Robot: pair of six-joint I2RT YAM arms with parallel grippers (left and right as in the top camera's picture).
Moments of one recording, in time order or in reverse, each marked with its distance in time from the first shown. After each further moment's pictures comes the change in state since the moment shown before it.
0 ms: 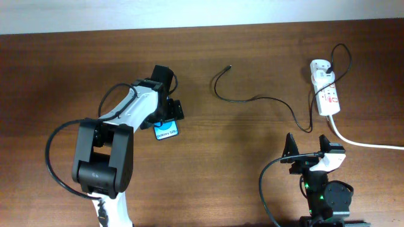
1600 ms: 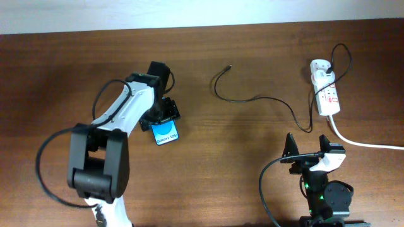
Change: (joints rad) left arm 0.012 -0.073 0.071 -0.187 0.066 -0.085; right arm 0.000 0.000 0.000 0.000 0.000 0.000
